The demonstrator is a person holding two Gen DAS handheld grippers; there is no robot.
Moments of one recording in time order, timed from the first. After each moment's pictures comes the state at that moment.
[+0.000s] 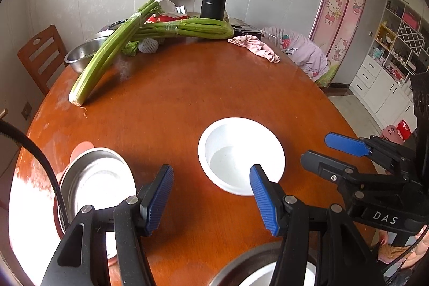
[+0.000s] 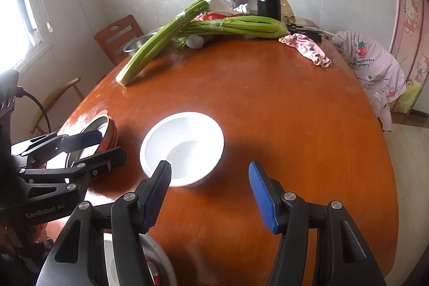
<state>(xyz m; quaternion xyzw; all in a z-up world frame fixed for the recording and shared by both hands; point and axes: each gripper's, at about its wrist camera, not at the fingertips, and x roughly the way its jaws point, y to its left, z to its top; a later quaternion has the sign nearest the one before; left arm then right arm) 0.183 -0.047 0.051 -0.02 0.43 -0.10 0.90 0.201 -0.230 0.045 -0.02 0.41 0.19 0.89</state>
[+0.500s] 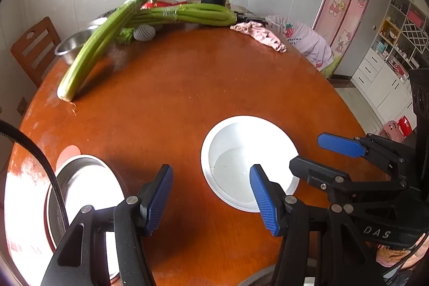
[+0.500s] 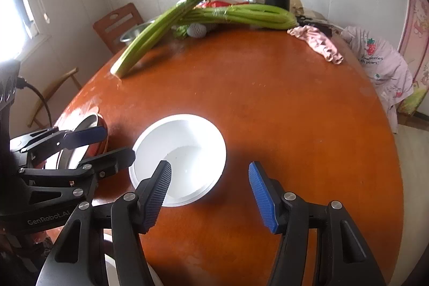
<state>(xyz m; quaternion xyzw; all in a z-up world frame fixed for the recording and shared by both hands) 0.214 -0.049 0.029 -0.02 0.46 -0.10 0.88 0.237 -0.213 0.024 -0.03 0.44 0.20 0.88</state>
